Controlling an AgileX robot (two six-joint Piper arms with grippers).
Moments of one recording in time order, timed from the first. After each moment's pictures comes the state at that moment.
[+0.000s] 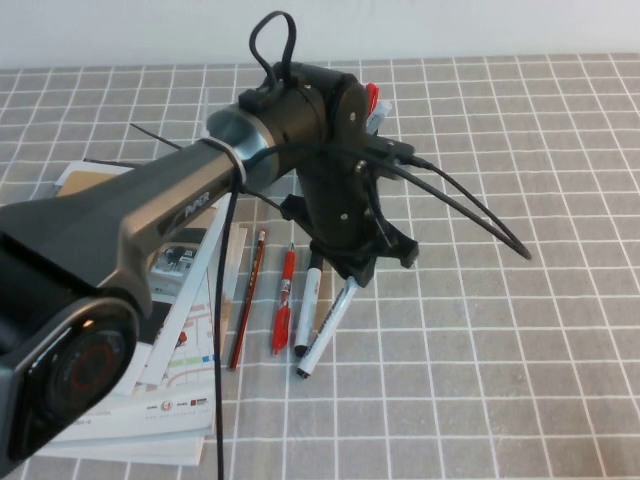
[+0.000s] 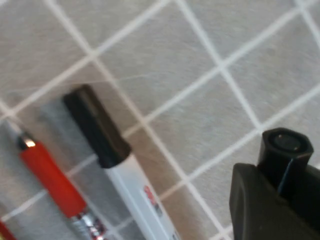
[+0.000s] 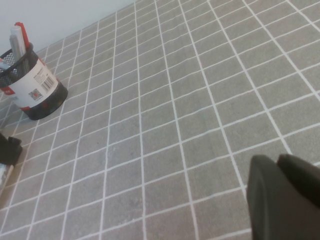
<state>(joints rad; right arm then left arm) -0.04 -0.01 0.03 0.37 0.38 0.11 -0.68 2.20 -1.93 -0.10 1.21 0.07</state>
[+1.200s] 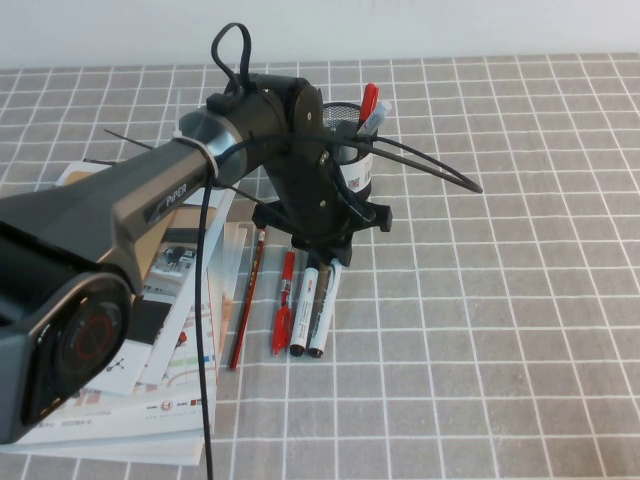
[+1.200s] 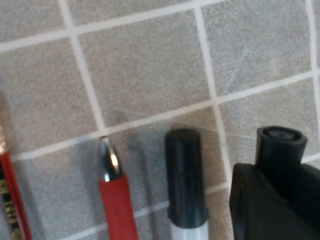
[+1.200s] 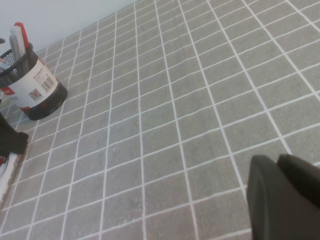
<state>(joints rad) -0.04 -0.01 0.03 0.37 0.38 0.11 -0.58 2.26 -1.94 -0.16 1.09 -0.17</state>
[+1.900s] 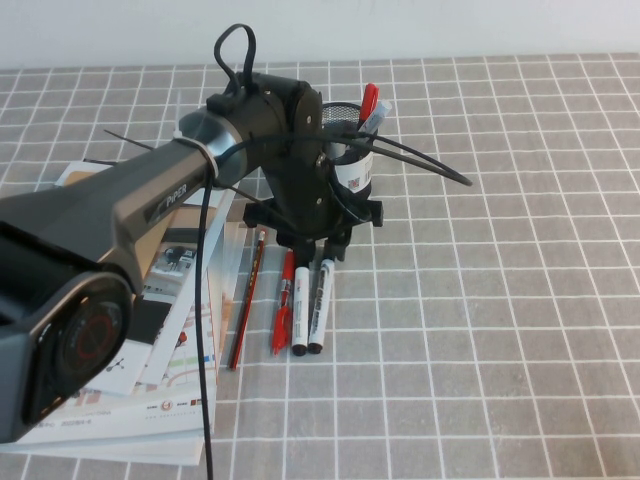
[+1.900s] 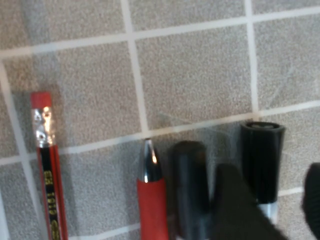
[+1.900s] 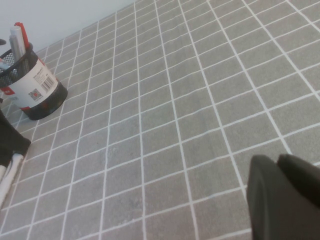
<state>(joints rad) -0.04 -0.01 0.03 0.37 0.38 0.11 -0.58 2.26 -1.94 -0.08 1.08 -0.28</state>
